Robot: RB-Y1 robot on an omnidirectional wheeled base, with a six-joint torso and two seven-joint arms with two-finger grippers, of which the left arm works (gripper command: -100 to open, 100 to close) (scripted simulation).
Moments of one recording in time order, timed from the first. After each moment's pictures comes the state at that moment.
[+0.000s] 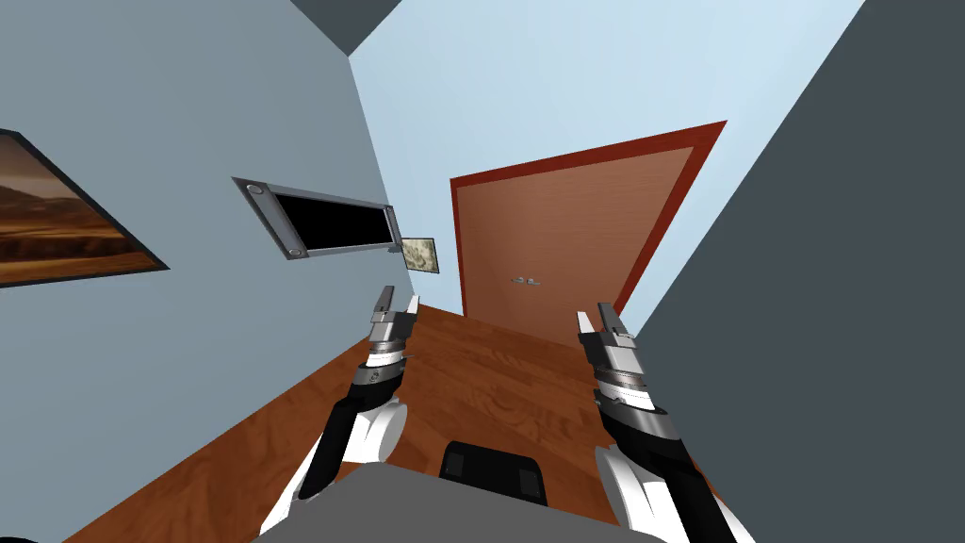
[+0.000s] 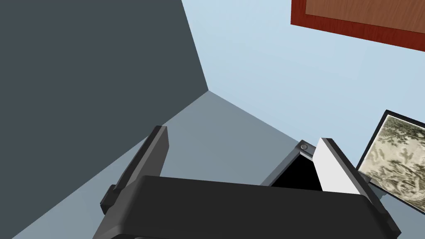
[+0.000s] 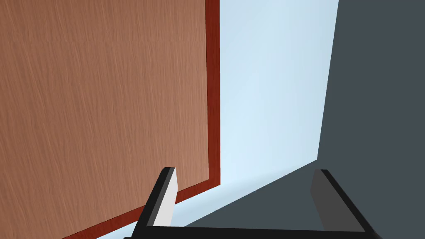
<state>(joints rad) 0.49 0.05 -0.05 -2.33 0.12 -0.48 -0.05</state>
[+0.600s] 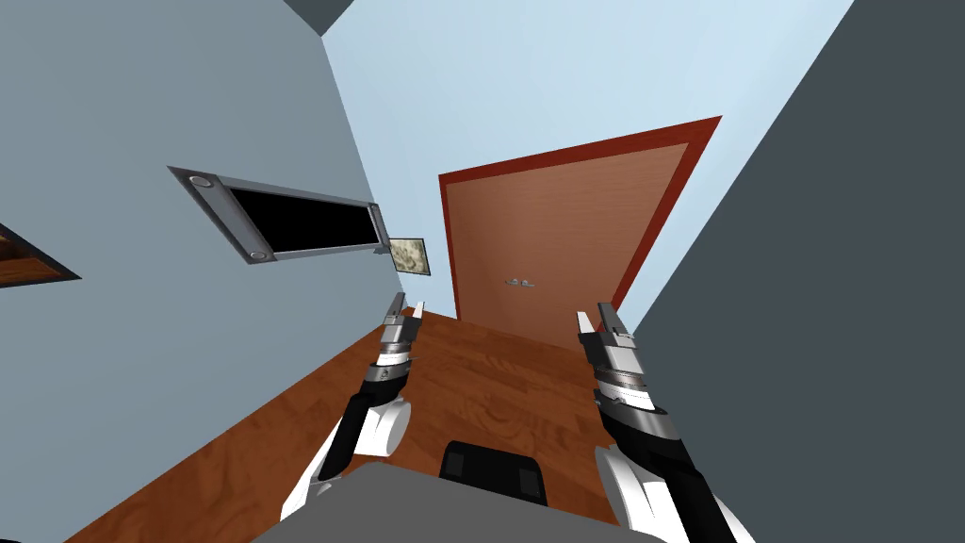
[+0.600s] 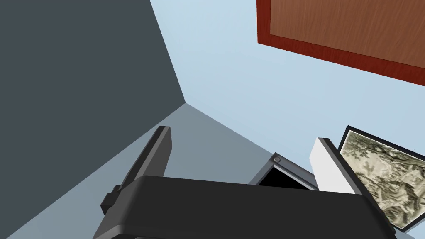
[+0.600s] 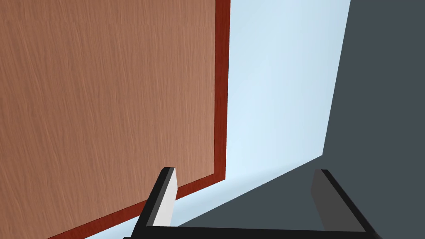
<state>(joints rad) 0.46 0.07 -0.04 -2.21 0.12 -0.50 -0.04</state>
